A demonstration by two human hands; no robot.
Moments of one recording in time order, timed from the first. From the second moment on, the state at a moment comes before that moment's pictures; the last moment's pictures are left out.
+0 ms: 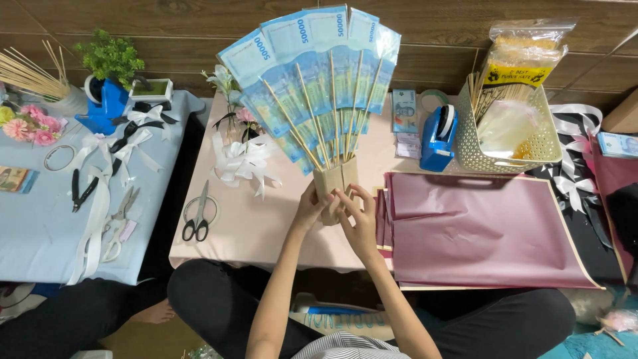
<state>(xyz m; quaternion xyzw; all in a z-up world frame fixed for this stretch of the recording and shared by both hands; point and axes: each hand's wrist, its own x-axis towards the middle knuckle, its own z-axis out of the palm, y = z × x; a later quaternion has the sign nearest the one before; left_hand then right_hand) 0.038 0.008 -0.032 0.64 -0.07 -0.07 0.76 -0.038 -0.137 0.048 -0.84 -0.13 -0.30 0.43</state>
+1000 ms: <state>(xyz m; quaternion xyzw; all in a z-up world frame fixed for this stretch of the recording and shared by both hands) 0.027 0.048 0.038 0.68 -0.09 -0.19 0.70 0.031 -0.129 0.095 -0.86 0.03 -0.38 0.34</state>
